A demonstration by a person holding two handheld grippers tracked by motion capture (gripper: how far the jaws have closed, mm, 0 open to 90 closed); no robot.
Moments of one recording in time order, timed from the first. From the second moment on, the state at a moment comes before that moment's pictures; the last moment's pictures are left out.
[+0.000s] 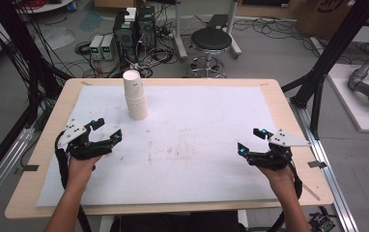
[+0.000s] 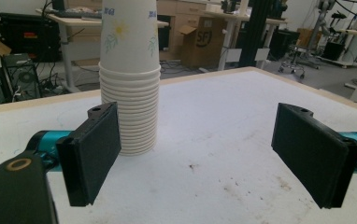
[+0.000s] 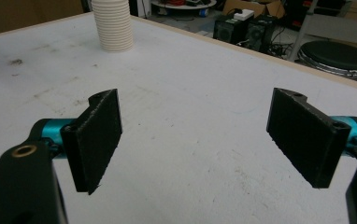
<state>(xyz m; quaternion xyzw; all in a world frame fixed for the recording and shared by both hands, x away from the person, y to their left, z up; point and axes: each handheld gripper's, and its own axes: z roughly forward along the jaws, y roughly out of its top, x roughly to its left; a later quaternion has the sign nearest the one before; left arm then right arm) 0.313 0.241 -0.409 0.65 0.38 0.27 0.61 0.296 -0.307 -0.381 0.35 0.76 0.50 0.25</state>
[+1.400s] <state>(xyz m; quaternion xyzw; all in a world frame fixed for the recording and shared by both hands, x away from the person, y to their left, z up) 0.328 0.231 -0.388 0.65 0.37 0.26 0.61 0.295 -0.304 -0.382 0.34 0.76 0.50 0.24</state>
